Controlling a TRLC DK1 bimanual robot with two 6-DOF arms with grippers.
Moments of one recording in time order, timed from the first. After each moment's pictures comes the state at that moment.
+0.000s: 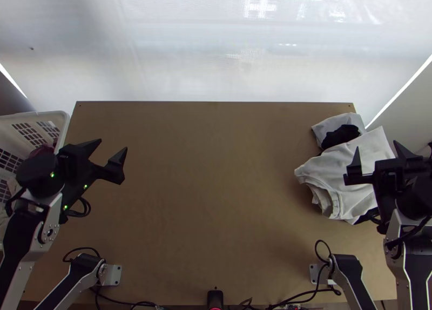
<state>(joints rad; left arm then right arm) -0.19 0.75 0.93 -0.44 0.07 0.04 -0.05 0.60 0.82 -0.34 0.11 -0.50</state>
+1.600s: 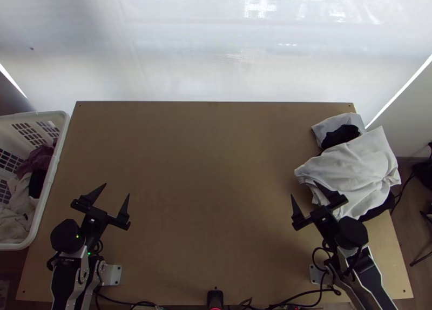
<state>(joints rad) -0.01 0.00 0.08 -0.25 0.20 0.40 0.41 0.16 0.10 -0.13 0.08 -0.46</state>
